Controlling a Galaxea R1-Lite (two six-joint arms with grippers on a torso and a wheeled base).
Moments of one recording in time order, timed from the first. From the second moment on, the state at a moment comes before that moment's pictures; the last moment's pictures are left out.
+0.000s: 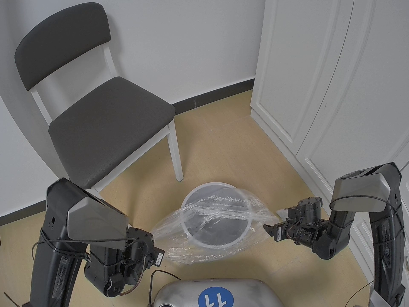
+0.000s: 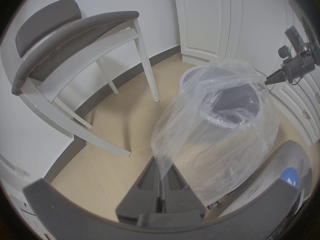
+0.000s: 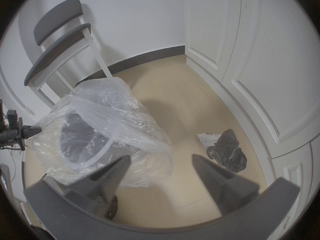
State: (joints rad) left arm -0.52 2.52 -0.38 -1.53 0.36 0.06; right arm 0.32 2.46 -0.64 -1.24 -0.05 0.09
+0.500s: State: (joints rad) left arm -0.51 2.43 -0.31 -1.53 0.17 0.04; right arm 0.22 2.29 -0.53 -1.25 0.22 0.08
